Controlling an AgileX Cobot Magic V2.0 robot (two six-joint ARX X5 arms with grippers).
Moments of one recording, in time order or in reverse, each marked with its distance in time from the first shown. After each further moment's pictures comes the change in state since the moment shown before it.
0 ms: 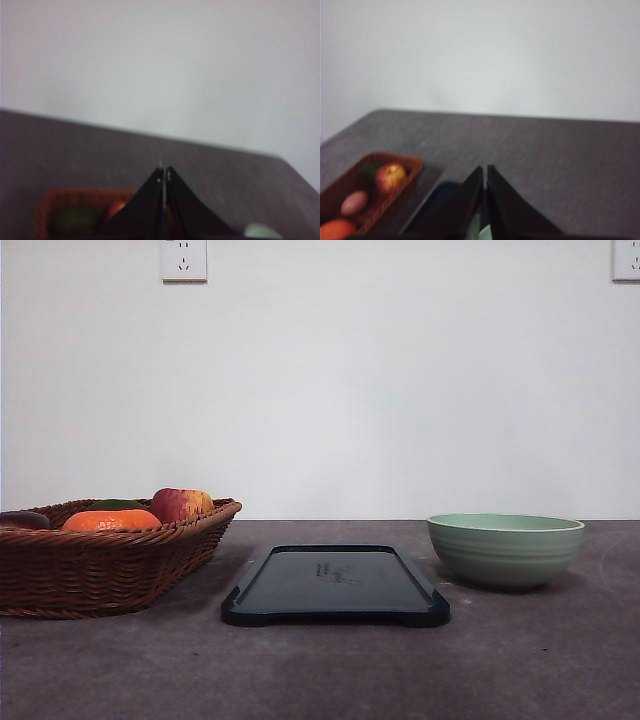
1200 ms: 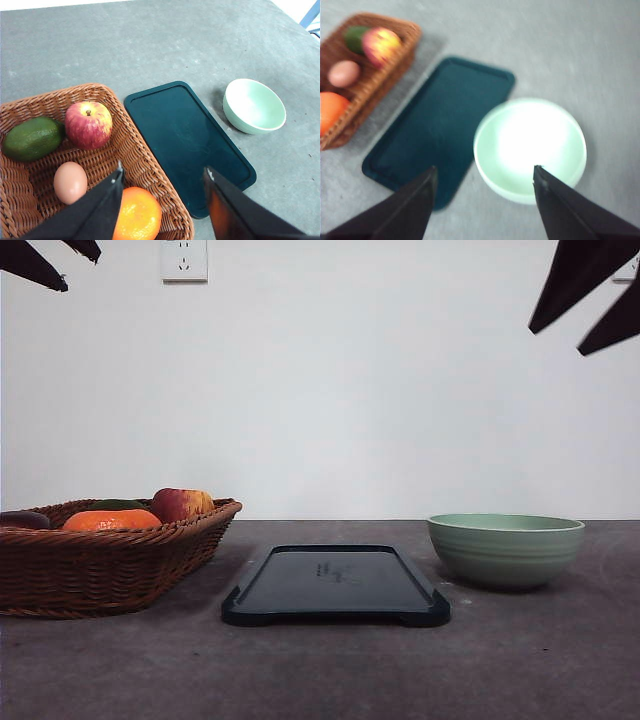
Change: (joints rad) left_arx -0.171 0.251 0.222 -0.485 0.070 0.409; right_arx 0.150 0.242 0.128 -0.436 0.110 -0.136
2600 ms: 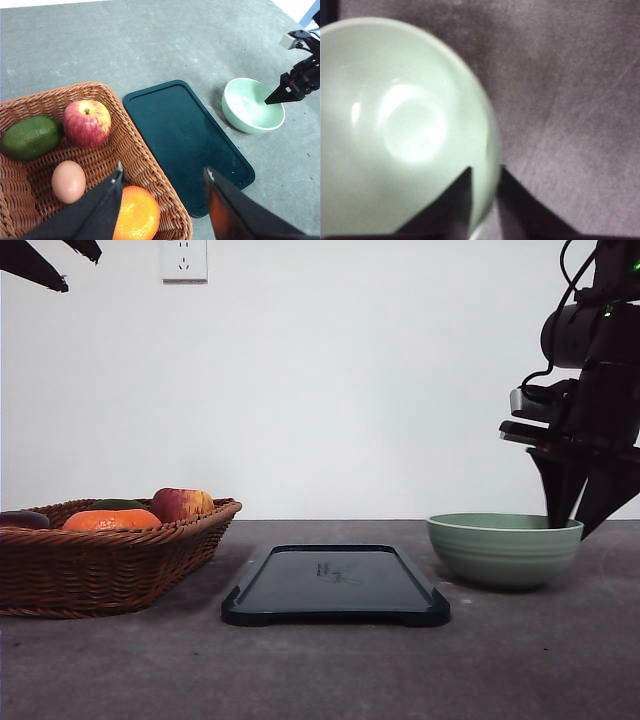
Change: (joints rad) left_arx -0.004 0.000 0.000 -0.004 0.000 -0.004; right_arx -0.106 0.781 0.377 -0.194 0.109 0.041
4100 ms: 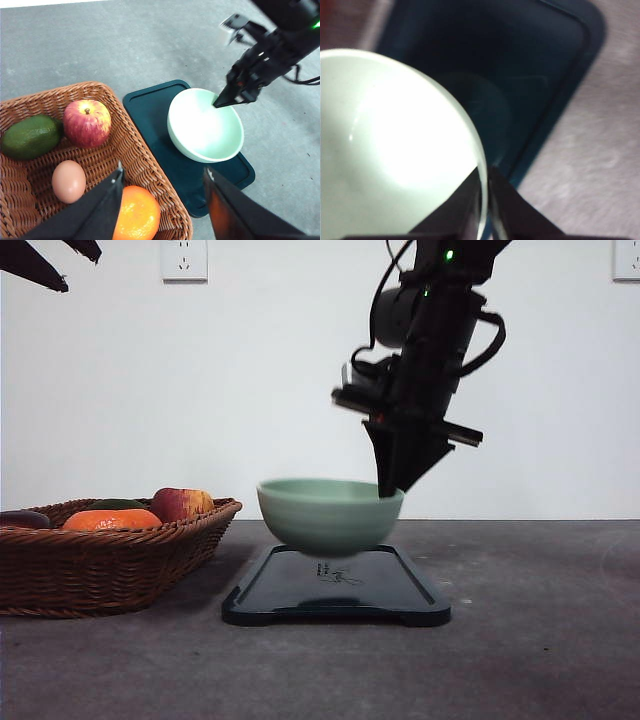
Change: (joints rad) left_arx 0.000 0.000 0.000 -0.001 0.000 0.000; right_arx 0.324 0.300 0.518 -0.225 0.001 -0.002
